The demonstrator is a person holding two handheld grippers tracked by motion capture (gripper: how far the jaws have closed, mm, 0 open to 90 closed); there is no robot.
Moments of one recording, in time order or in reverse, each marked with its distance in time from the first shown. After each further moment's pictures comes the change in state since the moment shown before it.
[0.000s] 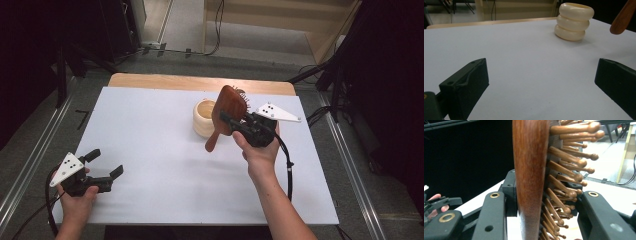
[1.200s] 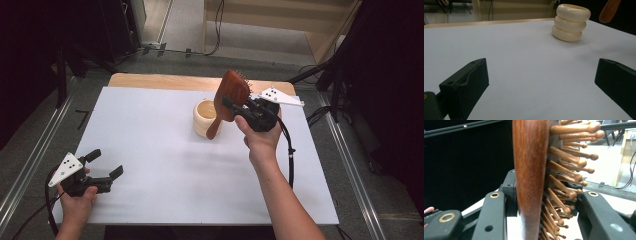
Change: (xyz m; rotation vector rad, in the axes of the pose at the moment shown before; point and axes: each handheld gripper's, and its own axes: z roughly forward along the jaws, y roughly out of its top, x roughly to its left) left arm 0.002 -0.001 -0.001 -0.002 -0.017 -0.008; right arm -0.016 0.027 0.011 -0.022 -0.013 0.004
